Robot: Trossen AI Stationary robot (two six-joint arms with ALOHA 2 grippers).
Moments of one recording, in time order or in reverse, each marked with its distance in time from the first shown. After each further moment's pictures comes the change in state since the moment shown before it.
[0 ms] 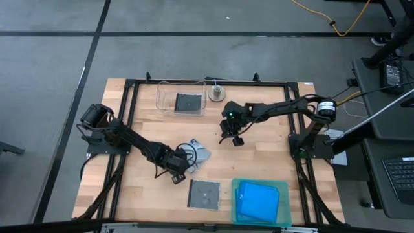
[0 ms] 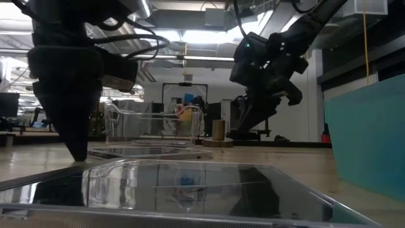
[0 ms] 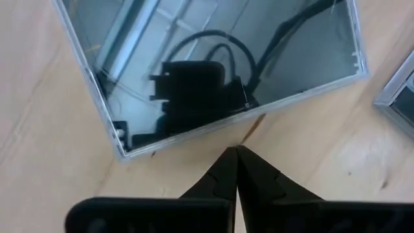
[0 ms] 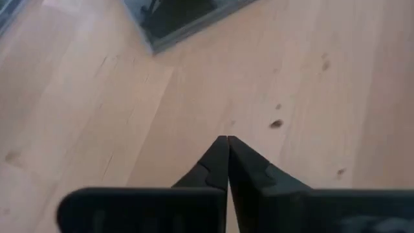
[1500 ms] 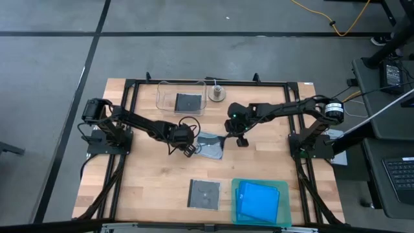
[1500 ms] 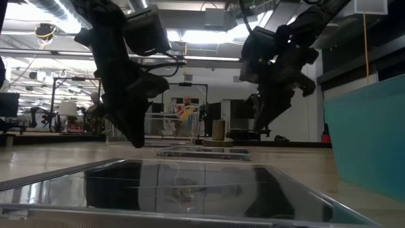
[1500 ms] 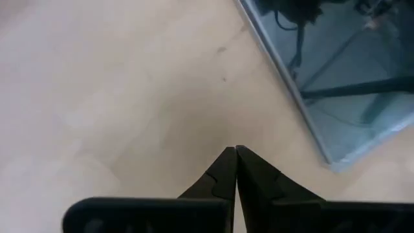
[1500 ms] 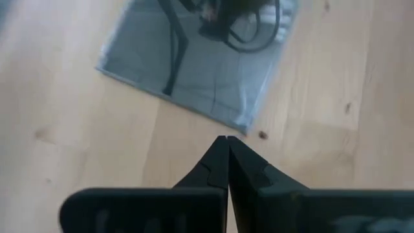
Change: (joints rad) left arm 0.326 -0.055 -0.026 0.073 -0.036 0.033; right arm 0.019 -0.090 -0.024 -0.148 0.065 0.114
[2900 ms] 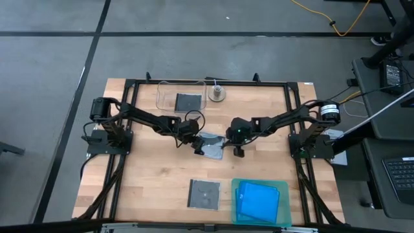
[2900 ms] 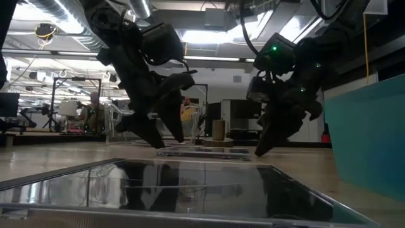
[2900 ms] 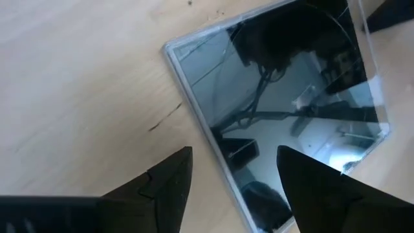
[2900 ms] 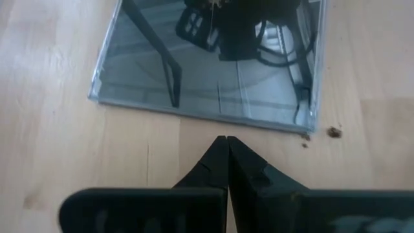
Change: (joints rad) left arm 0.116 0.081 0.002 0.284 0.175 -0.031; right arm 0.143 0.067 -0.224 0.419 0.115 0.359
